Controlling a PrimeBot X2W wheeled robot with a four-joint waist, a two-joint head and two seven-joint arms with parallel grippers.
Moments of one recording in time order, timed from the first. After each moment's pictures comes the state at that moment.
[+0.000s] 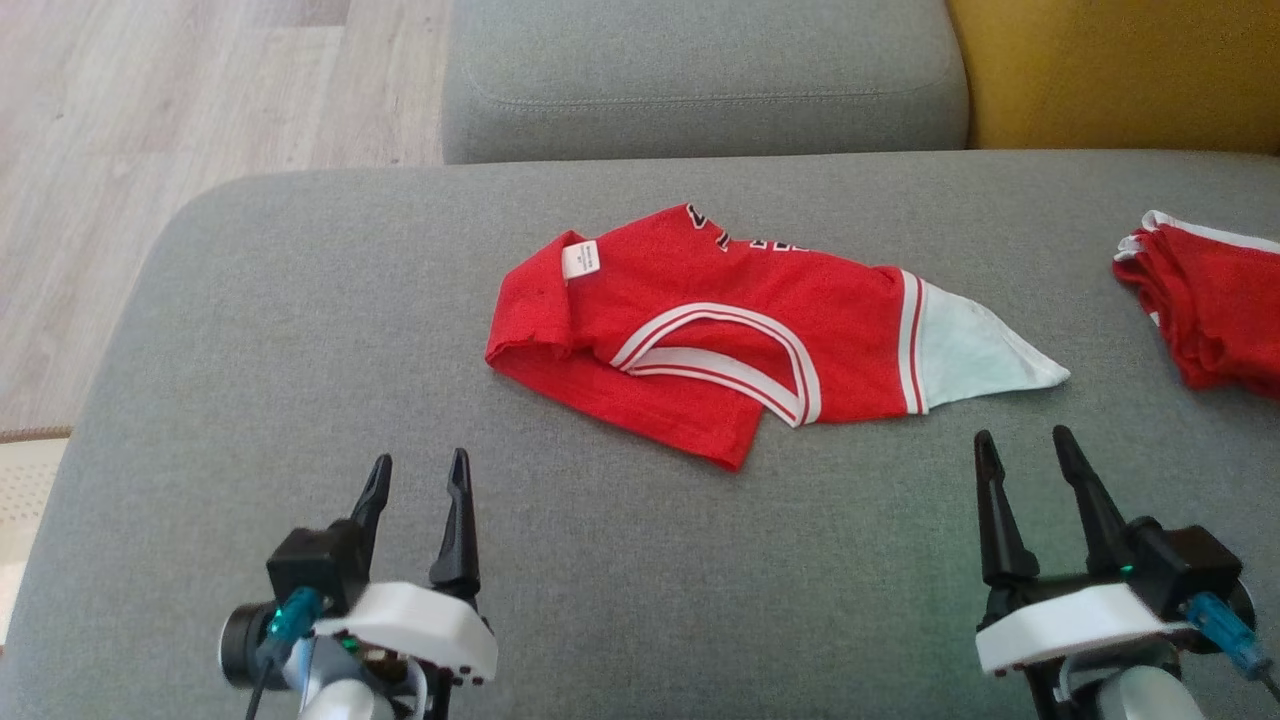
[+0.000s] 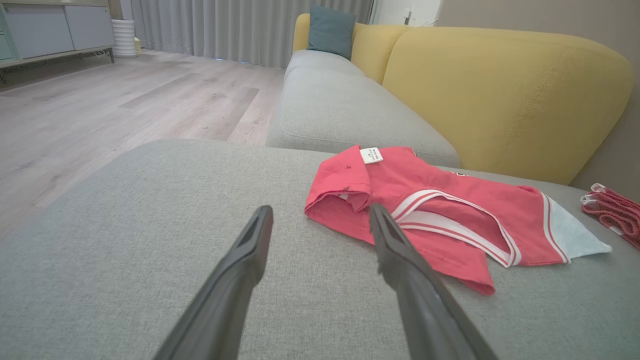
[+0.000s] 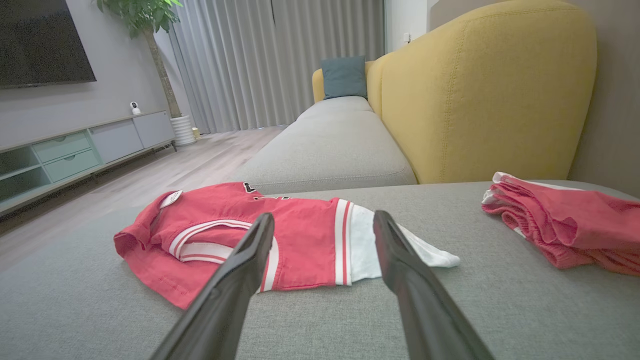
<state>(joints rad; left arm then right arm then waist) -0.04 0.19 -0.47 0.16 -0.44 0.27 -0.25 0.04 -0.05 0.02 0.18 0.15 0.13 -0.20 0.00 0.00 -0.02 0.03</state>
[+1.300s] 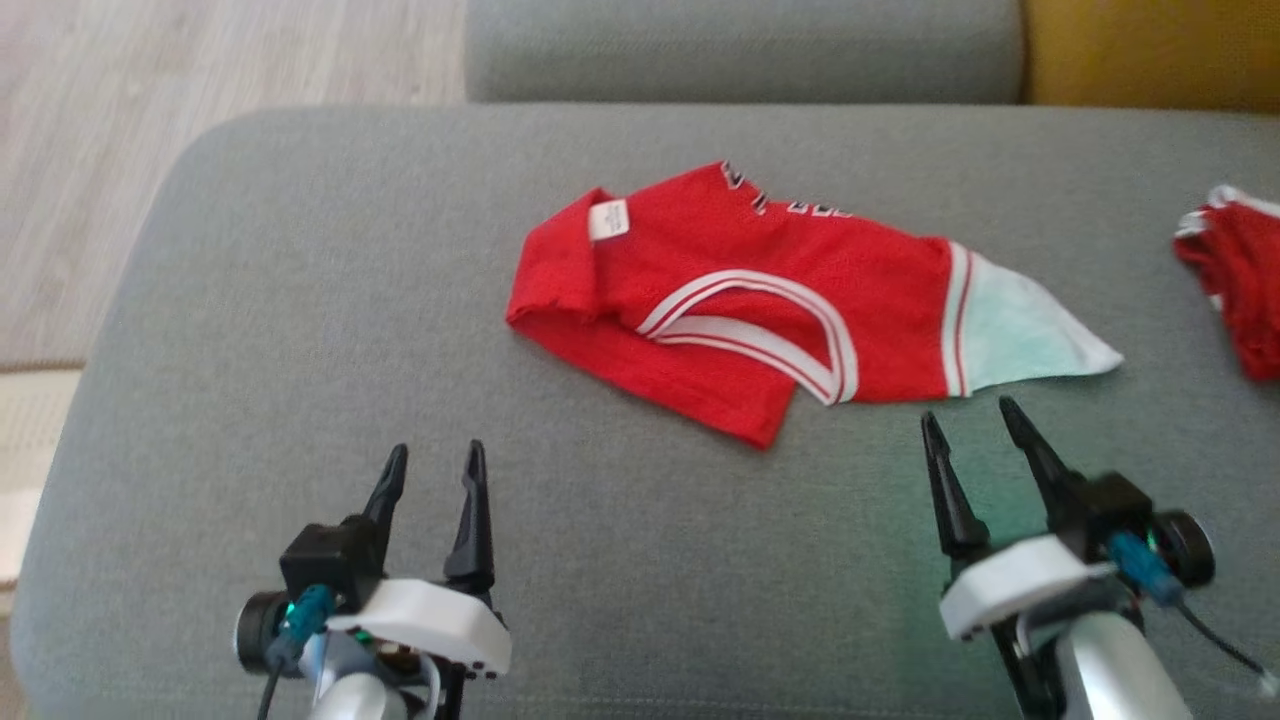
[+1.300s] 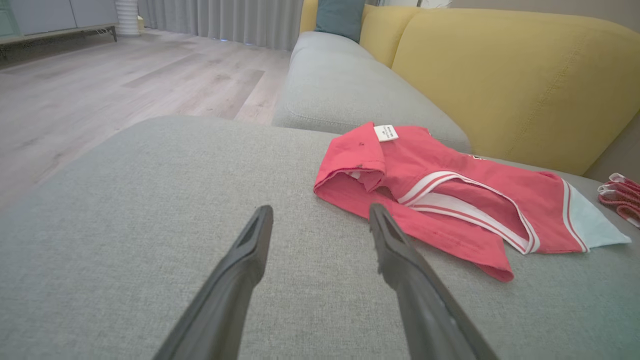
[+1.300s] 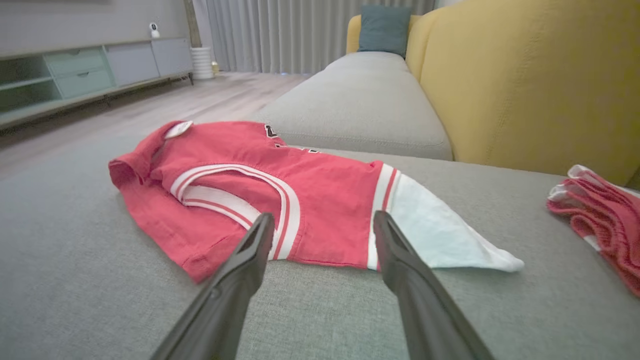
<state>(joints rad) -0.02 0.13 -0.41 0.17 -0.37 0.20 -0.25 -0.04 -0.05 0.06 0.28 0.01 0.13 -0.17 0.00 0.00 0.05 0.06</state>
